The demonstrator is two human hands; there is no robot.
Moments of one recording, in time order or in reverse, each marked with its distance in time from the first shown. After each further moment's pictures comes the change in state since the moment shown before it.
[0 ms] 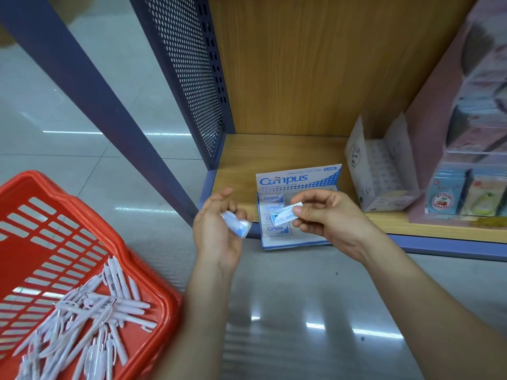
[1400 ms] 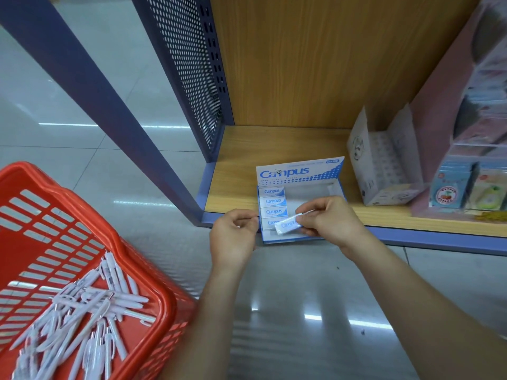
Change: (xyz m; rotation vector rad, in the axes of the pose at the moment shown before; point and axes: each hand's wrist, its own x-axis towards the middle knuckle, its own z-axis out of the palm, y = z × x) left_hand 0.011 -0.043 -0.033 0.982 0.070 0.169; right_hand 0.024 0.035 -0.007 -0.419 0.258 0.081
